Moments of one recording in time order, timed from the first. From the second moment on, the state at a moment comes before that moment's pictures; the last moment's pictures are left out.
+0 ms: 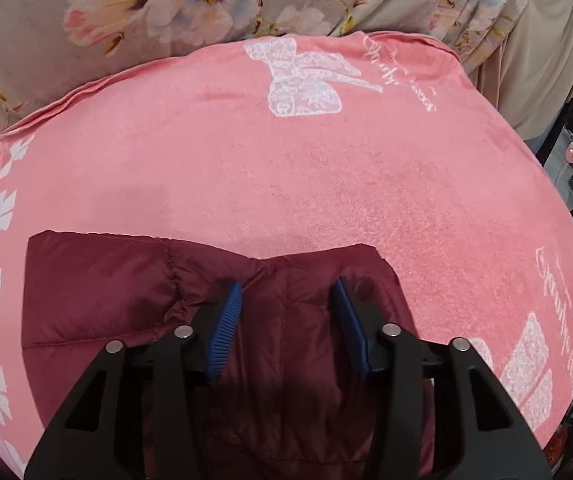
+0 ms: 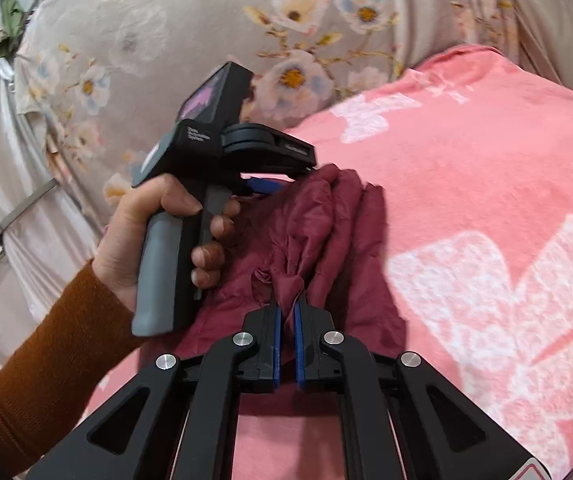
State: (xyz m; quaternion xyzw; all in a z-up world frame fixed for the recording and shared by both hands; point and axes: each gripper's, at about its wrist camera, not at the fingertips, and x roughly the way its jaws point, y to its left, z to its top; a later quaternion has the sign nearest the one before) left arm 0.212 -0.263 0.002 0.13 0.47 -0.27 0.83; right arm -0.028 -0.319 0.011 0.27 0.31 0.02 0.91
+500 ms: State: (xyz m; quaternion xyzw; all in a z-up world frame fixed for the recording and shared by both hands) left arm 0.207 -0.291 -0.037 0.16 0.45 -0.24 0.85; right arm -0.018 -0.324 -0.043 0.26 0.40 -0.03 0.88
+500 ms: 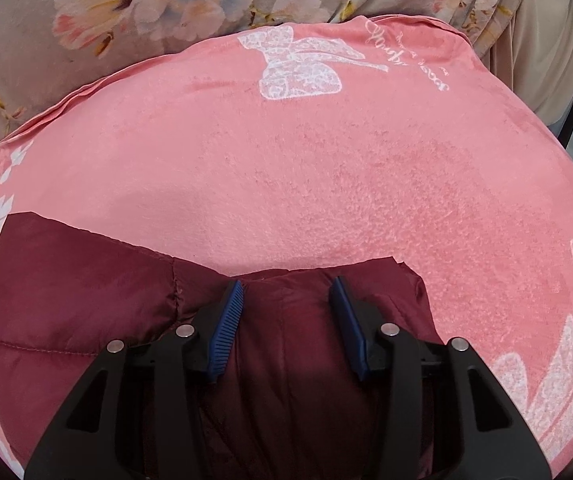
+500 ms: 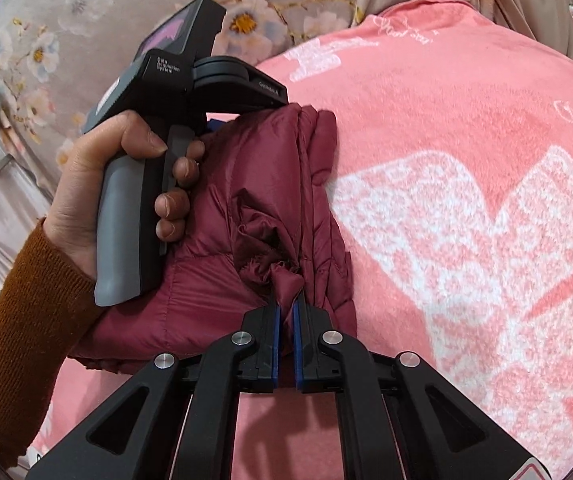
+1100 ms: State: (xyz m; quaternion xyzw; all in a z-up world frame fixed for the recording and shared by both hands) left arm 0.210 -0.301 -0.061 0.19 0.42 -0.22 0.86; right arm -0.008 -0.324 -0.055 0.26 0.41 -0.02 0.87
